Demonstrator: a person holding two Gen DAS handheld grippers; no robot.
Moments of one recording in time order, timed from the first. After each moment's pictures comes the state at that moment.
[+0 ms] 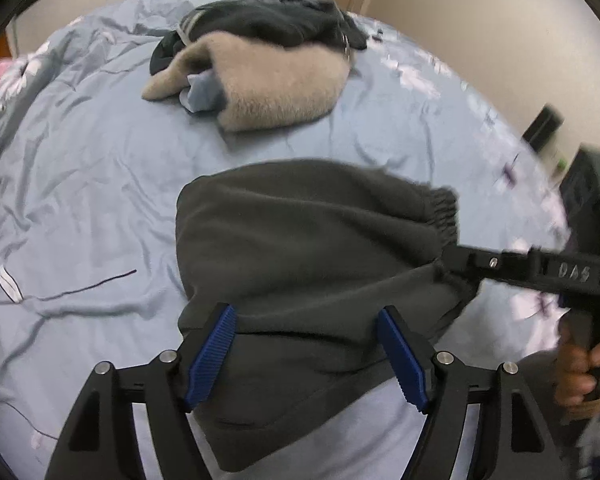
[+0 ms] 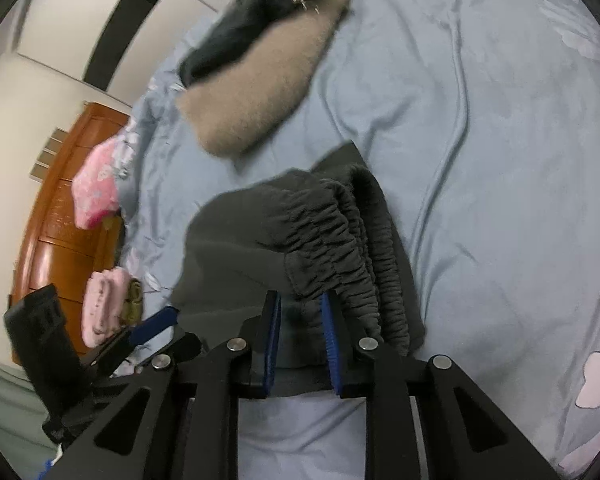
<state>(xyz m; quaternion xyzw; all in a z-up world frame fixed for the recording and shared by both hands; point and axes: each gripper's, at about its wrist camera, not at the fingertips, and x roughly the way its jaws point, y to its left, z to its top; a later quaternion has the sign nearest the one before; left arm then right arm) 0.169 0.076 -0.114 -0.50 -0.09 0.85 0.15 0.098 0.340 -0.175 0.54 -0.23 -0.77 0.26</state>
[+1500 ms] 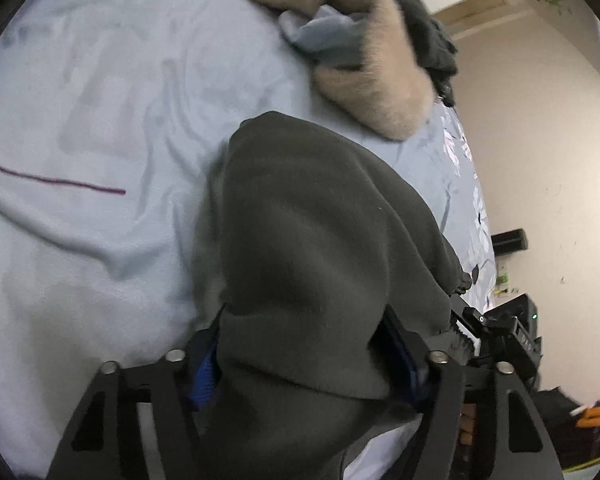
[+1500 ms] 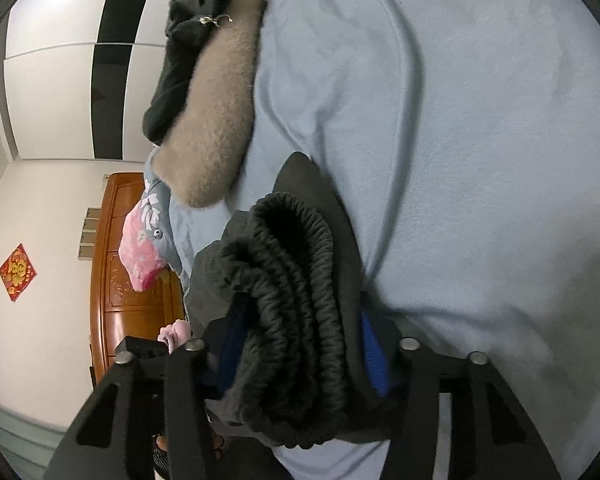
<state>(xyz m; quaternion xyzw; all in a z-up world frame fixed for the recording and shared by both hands) 0.140 0.025 -0.187 -0.54 -0.32 0.76 0.15 0.064 0.375 -0.242 0.56 -0.41 -0.67 0.26</state>
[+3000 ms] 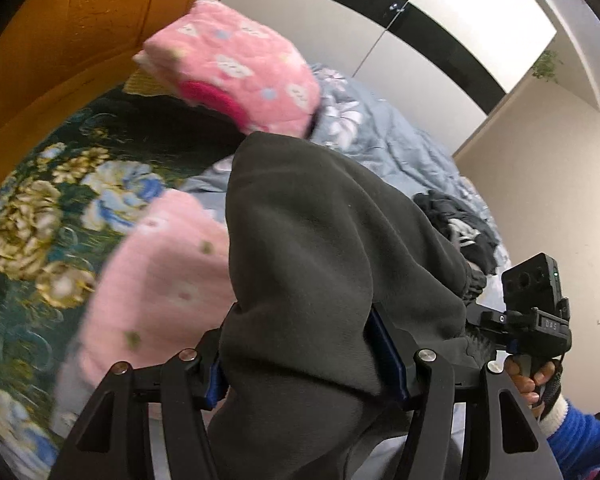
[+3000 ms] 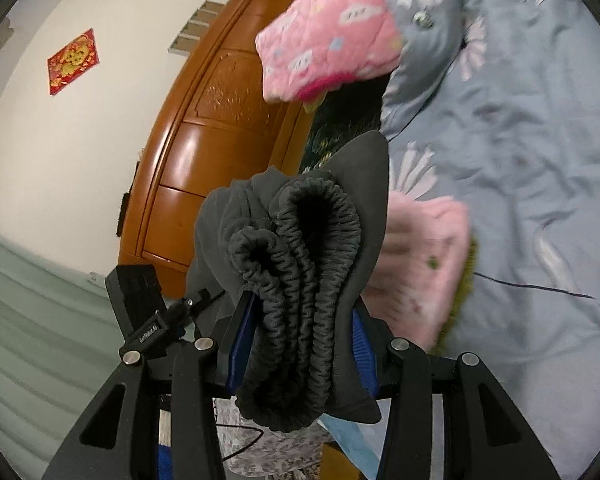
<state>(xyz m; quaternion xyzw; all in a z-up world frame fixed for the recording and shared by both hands) 0.267 -0.511 0.012 -0.42 -0.25 0.87 0.00 0.157 -0.186 -0.080 0.57 -0.22 -0.57 0.55</state>
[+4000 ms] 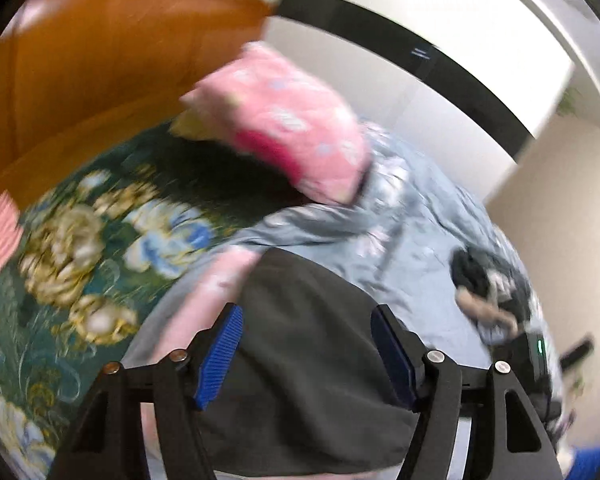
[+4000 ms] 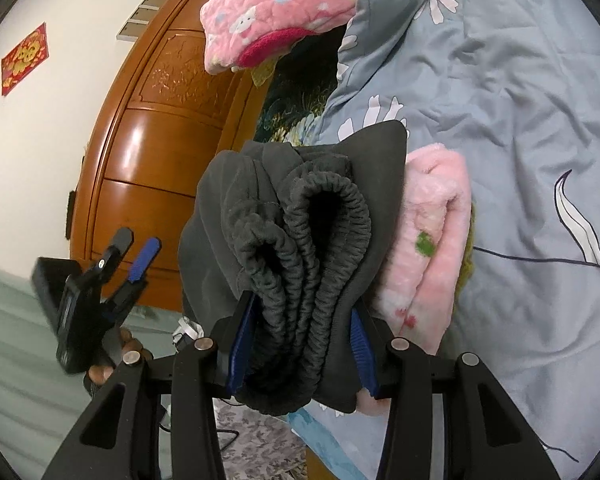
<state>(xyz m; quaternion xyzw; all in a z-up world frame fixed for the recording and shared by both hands) 0.270 -0.520 0.006 -0.36 -0.22 0.90 -0.07 0.176 -0.227 -0.134 0.62 -0.18 -0.59 0.49</state>
